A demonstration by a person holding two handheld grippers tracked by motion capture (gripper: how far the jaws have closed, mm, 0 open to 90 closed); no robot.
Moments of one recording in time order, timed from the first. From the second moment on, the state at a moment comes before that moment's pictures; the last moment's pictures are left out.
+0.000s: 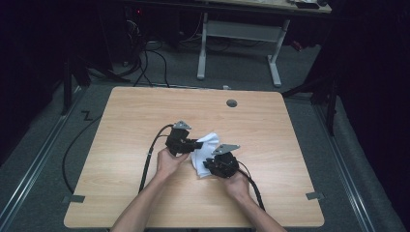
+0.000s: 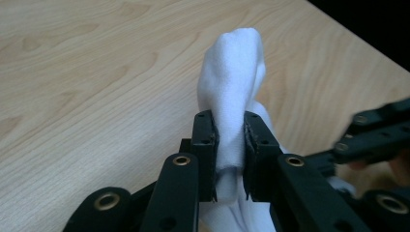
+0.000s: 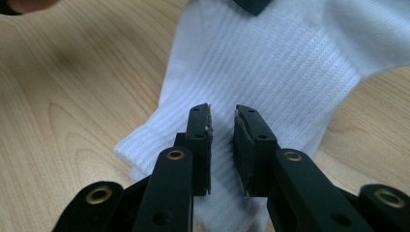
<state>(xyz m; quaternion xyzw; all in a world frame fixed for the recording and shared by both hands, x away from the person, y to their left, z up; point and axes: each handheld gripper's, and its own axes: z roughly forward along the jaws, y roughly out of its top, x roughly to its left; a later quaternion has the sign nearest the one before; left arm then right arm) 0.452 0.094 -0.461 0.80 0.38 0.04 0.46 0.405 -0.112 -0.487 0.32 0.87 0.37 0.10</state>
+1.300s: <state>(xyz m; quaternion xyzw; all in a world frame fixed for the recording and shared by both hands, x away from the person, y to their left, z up) 0.408 0.089 -0.459 0.84 0.30 0.11 0.44 0.400 -0.094 -0.494 0.34 0.85 0.37 0.15</state>
